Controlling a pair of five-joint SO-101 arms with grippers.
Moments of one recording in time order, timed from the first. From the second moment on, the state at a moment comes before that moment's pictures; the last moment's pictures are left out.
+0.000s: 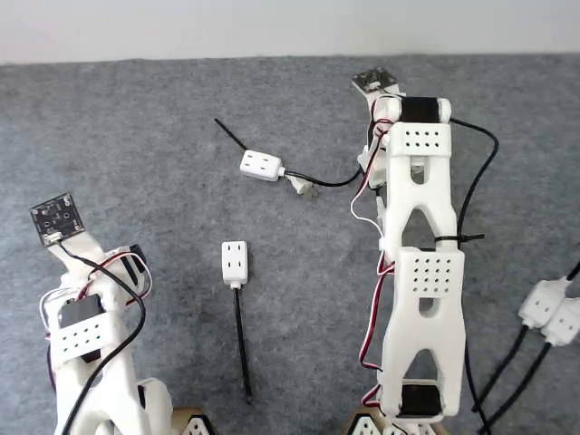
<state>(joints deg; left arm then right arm) -26.2 -43.1 72.7 37.1 10.5 -2.0 56.4 -66.2 100.6 21.6</state>
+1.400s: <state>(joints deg) -26.2 -43.1 72.7 37.1 10.5 -3.6 55.8 -63.7 100.7 16.7</state>
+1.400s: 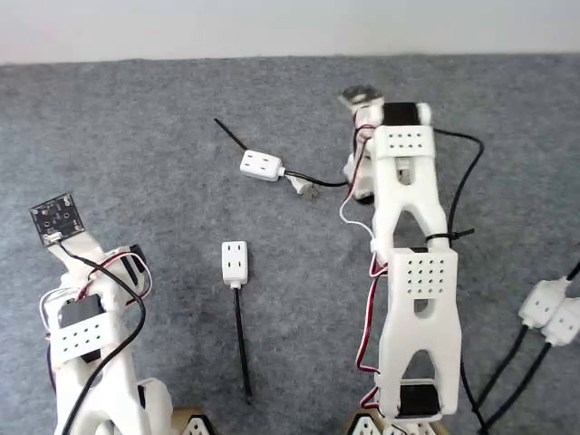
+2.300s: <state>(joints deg) -26.2 -43.1 72.7 35.6 10.5 -2.9 63.5 -65.2 100.7 16.5</state>
